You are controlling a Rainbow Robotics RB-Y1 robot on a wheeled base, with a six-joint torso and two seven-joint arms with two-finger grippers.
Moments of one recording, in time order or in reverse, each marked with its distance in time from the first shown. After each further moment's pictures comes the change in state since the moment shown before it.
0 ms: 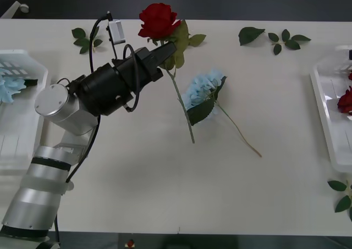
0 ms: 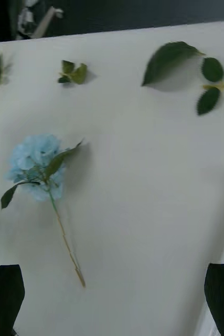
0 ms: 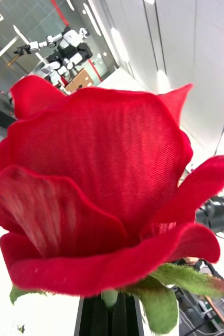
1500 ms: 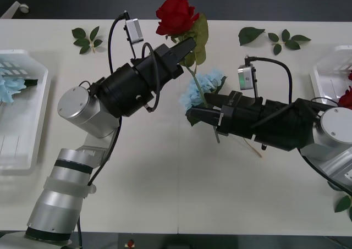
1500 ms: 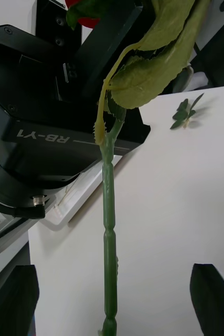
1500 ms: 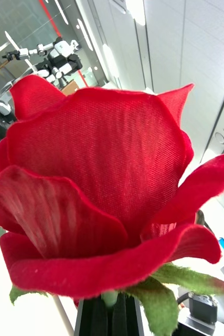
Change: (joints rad) right arm 0.485 0.589 -0.023 -0.863 0.191 -0.646 0.119; left arm -0.003 -0.111 -0.026 0.000 -0.001 -0.031 0.000
